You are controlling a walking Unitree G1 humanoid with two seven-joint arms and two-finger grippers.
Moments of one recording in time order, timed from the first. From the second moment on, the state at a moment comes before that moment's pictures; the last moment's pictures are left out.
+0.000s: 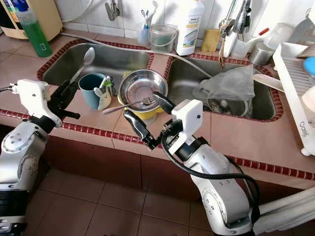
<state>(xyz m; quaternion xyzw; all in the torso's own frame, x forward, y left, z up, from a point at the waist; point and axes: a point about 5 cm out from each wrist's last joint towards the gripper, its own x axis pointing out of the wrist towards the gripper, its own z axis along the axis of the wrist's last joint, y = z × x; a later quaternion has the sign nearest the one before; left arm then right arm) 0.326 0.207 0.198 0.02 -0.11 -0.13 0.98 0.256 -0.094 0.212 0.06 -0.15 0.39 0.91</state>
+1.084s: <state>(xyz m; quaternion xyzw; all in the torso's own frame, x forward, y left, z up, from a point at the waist) 0.338 0.217 0.211 0.03 -0.12 -0.13 0.98 0.259 -0.097 0.212 0.07 -0.15 0.38 0.91</state>
